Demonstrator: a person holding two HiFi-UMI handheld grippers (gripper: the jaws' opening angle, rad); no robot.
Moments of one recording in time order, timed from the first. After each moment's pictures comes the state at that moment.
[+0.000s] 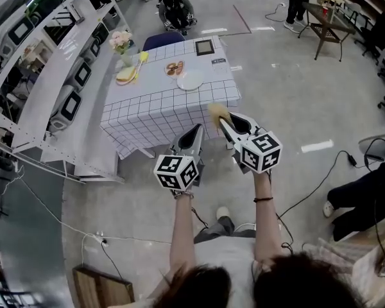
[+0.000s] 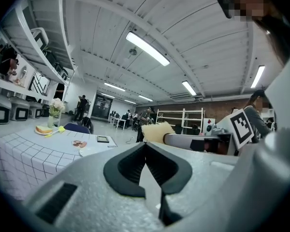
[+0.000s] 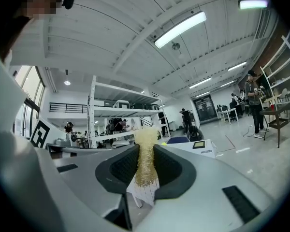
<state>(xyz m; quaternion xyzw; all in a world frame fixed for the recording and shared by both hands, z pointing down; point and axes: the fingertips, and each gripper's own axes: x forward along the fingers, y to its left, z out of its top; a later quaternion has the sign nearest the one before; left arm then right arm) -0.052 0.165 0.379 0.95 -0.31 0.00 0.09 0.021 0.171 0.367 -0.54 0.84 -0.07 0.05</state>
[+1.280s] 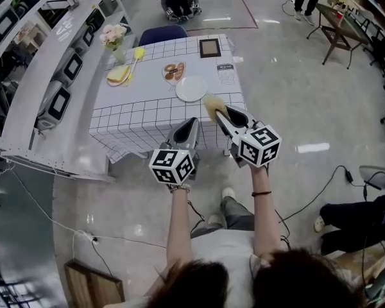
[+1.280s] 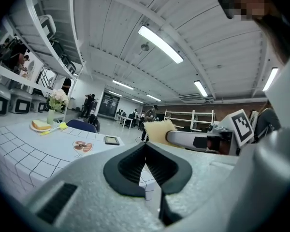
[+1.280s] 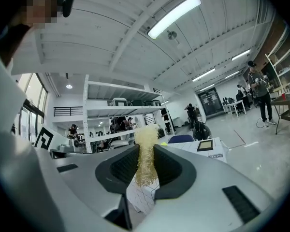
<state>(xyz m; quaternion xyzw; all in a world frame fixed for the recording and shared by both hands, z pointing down) -0.022 0.006 0.402 0.93 -0.34 -0.01 0.12 0.052 0.010 0.381 -0.50 0.86 -0.10 0.05</state>
